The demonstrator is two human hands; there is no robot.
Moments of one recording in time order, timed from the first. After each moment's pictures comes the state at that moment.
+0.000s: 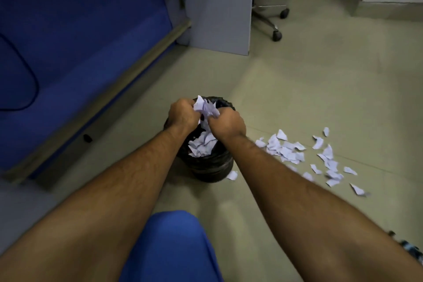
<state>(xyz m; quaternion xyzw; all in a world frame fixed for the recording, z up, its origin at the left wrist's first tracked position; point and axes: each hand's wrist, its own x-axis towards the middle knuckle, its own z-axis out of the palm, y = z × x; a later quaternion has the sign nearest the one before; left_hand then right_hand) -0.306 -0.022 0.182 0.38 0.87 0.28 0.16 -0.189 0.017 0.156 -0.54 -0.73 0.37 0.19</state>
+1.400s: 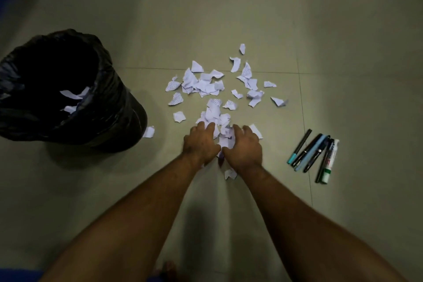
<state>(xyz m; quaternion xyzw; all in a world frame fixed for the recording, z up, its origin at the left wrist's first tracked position) -0.038 -0.032 -0.079 0.65 0.72 -0.09 0.25 0.099 -0.048 -0.098 -0.72 -0.65 0.26 0.05</state>
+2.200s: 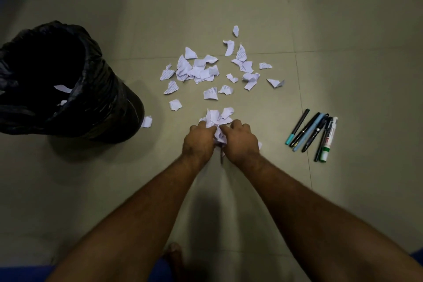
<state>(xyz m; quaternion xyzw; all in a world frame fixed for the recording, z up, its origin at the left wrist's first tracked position) -0.027 -0.066 -0.083 0.68 0.69 -0.11 0.22 0.105 -0.072 -0.092 -0.63 -0.74 0.25 -0.01</state>
